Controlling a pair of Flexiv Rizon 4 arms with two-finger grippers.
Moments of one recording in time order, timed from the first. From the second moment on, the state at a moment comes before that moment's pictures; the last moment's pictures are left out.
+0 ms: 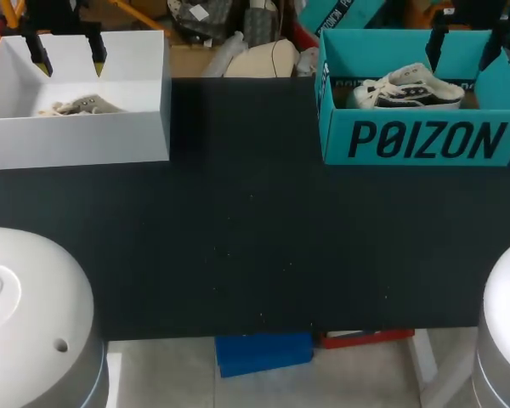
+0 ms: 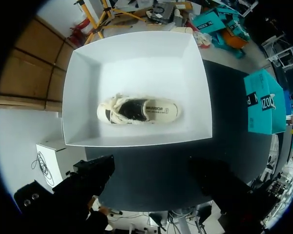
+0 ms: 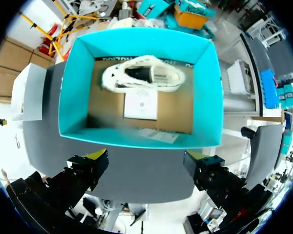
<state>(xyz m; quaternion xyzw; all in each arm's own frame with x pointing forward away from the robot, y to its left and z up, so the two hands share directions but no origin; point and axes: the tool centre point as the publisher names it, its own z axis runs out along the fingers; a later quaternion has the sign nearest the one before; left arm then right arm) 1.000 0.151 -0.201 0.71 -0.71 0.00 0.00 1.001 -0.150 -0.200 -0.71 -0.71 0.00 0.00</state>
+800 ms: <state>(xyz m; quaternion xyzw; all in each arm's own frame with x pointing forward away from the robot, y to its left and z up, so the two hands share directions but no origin) 1.000 0.151 -0.201 0.71 -0.71 0.00 0.00 1.013 -0.134 -0.194 -0.42 -0.91 0.01 -0.06</state>
